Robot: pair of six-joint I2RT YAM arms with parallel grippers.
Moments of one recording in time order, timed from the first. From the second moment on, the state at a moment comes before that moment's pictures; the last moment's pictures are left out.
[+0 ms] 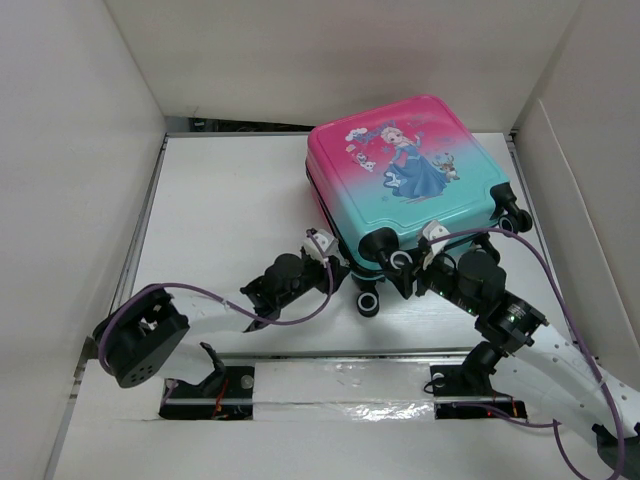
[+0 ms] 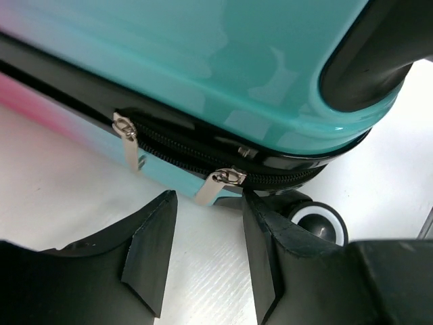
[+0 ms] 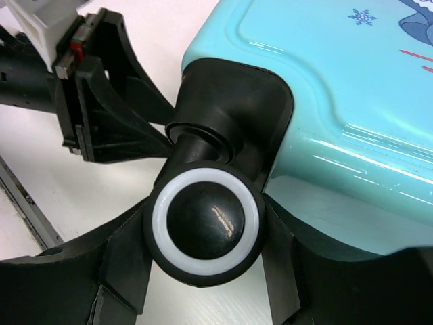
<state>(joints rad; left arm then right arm) -0.90 1.34 0.42 0.68 -0.06 -0.23 0.74 0.60 0.58 -0.19 -0.02 0.00</state>
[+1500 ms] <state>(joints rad) -0.83 1.35 0.42 0.60 -0.01 -0.23 0.76 0.67 0.58 -0.13 0.02 0.00</state>
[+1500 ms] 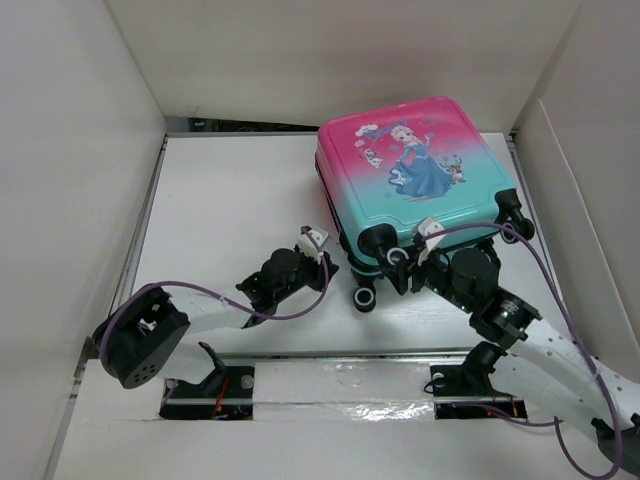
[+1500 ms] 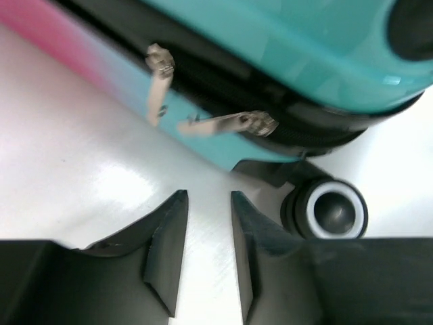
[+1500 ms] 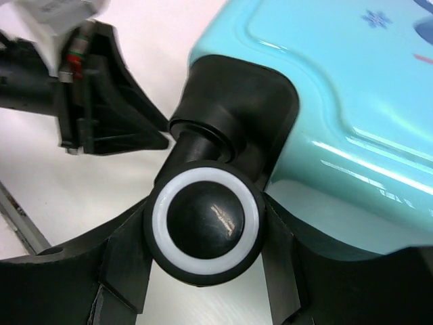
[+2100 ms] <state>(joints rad) -0.91 1.44 0.56 0.61 0.11 -0.19 0.71 0.41 0.54 -0.36 0.15 0.10</state>
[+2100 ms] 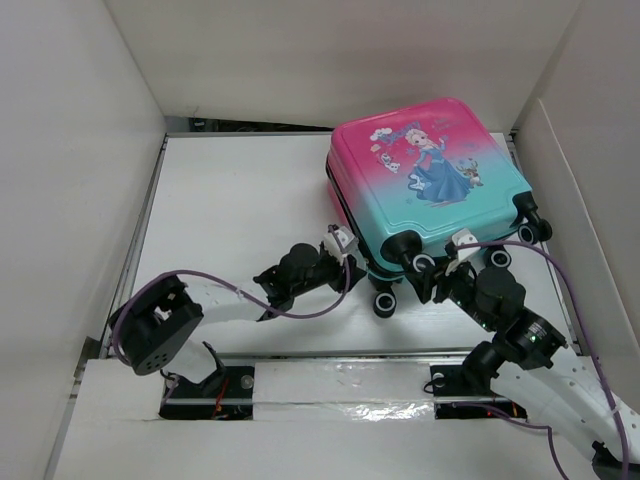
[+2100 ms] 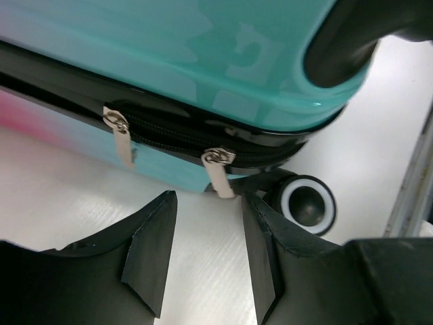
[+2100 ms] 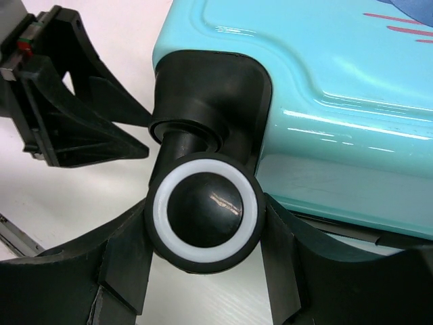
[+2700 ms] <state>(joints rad) -0.91 1.57 0.68 0.58 0.08 -0.06 0.70 0.44 0.54 -0.33 0.15 0.06</state>
